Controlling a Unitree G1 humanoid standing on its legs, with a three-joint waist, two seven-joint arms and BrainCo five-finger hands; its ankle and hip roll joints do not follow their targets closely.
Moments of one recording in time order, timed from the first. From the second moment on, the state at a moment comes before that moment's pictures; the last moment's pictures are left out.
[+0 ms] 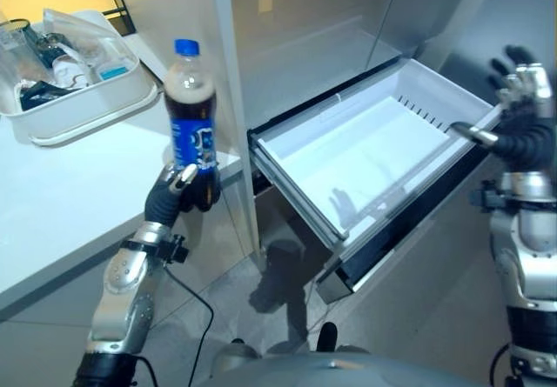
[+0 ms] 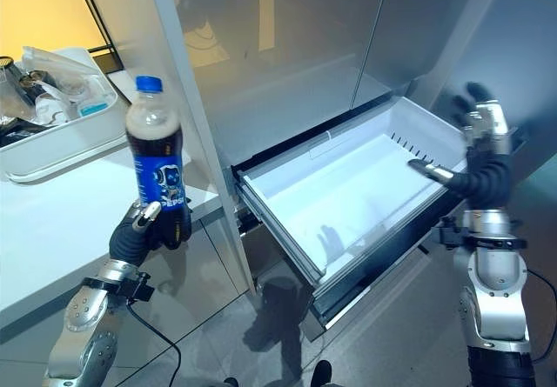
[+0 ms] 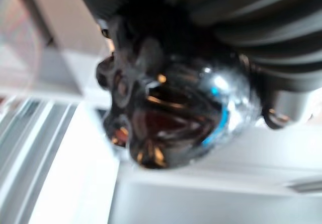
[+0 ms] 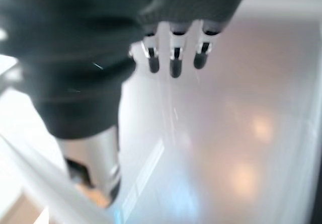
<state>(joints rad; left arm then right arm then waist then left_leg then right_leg) 0.14 0.44 -0.05 -0.16 -0.52 -0.17 -0.25 -0.08 -0.67 -0.06 -0.21 0.38 -0.26 0.13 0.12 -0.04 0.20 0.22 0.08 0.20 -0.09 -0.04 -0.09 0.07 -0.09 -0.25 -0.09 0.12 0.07</state>
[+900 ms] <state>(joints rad) -0.08 0.51 -0.32 0.08 -0.21 -0.25 -0.07 -0.58 -0.42 0.53 0.28 0.48 -0.16 0.28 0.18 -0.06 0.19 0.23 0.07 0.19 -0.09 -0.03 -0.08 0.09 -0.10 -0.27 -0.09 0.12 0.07</state>
